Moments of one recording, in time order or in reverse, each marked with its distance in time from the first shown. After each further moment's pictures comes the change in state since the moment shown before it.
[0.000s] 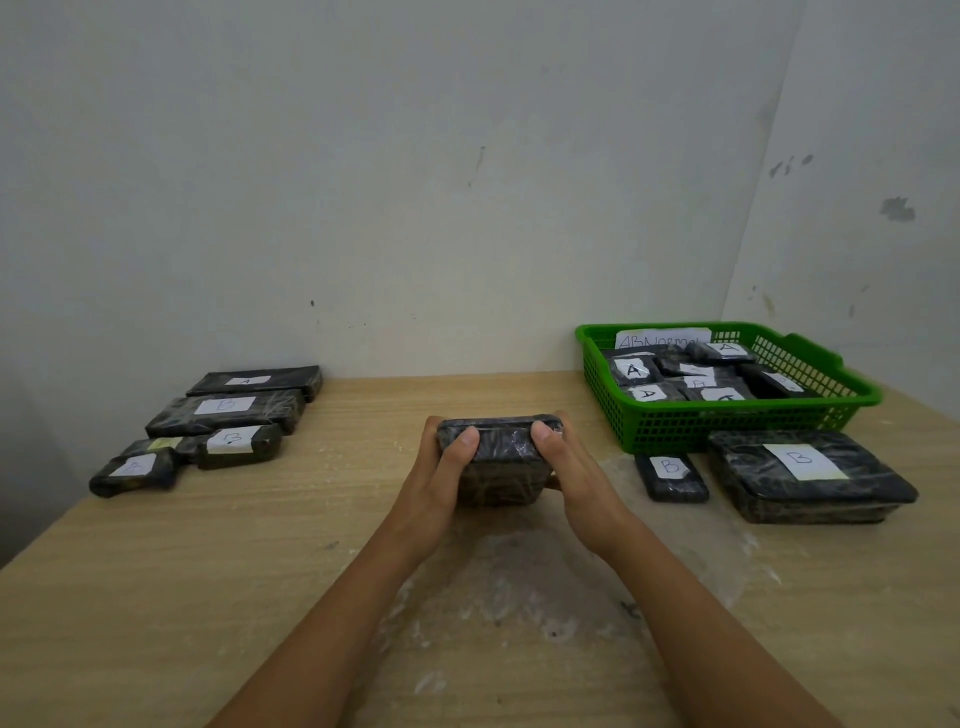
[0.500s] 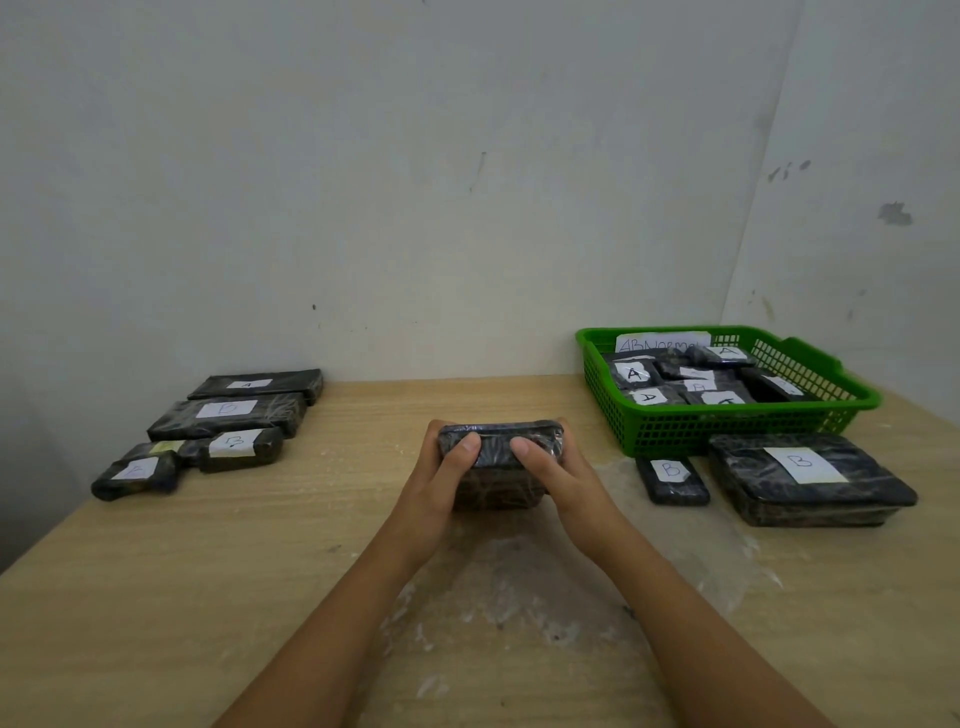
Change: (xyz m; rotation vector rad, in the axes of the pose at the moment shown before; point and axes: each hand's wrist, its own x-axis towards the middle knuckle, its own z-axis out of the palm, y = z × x) left_hand -0.003 0.003 -0.004 -0.023 -0.014 0.007; right_hand 0.003 0.006 0.005 0.064 -0.002 -0.013
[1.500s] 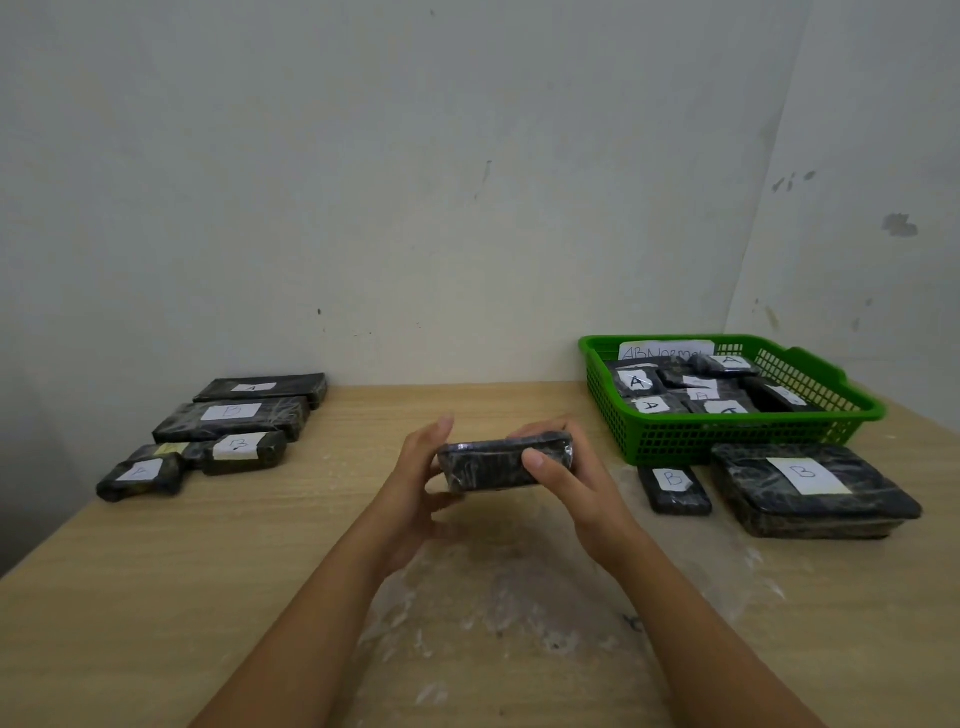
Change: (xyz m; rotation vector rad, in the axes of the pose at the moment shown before) left_hand 0.015 -0.002 -0.023 -0.249 0.029 -0.408; right_hand -0.006 -0.010 -0.006 -0.006 -0.021 -0.216
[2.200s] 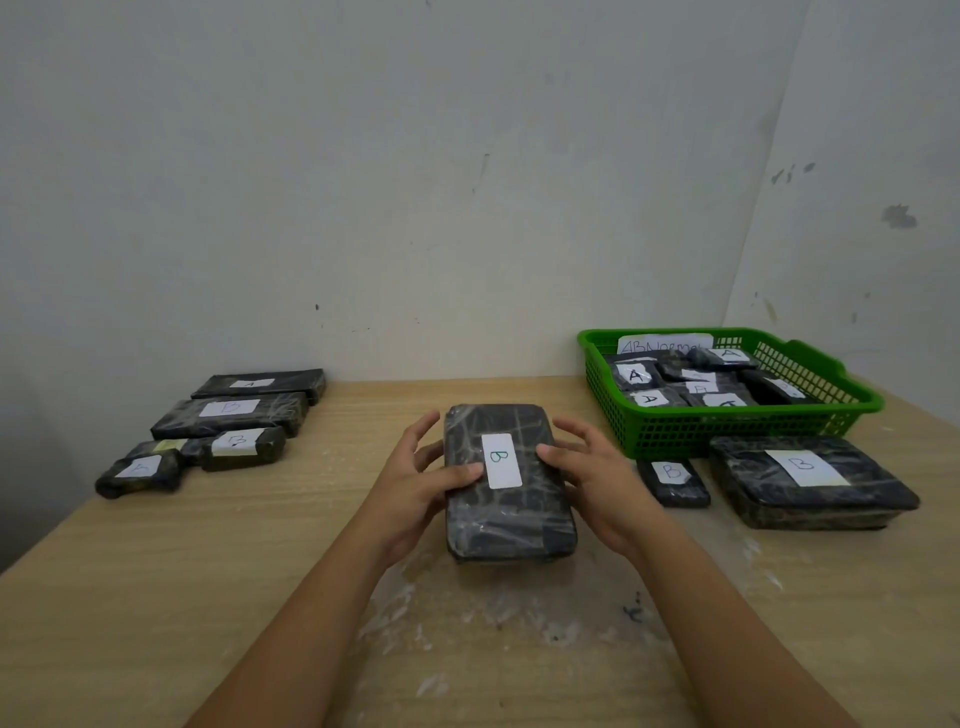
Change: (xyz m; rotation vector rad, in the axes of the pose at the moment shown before) left_hand 0.009 -0.007 -0.003 -0.075 -0.001 0.160; right_hand 0.019 0.014 -0.017 0.280 0.183 0.473
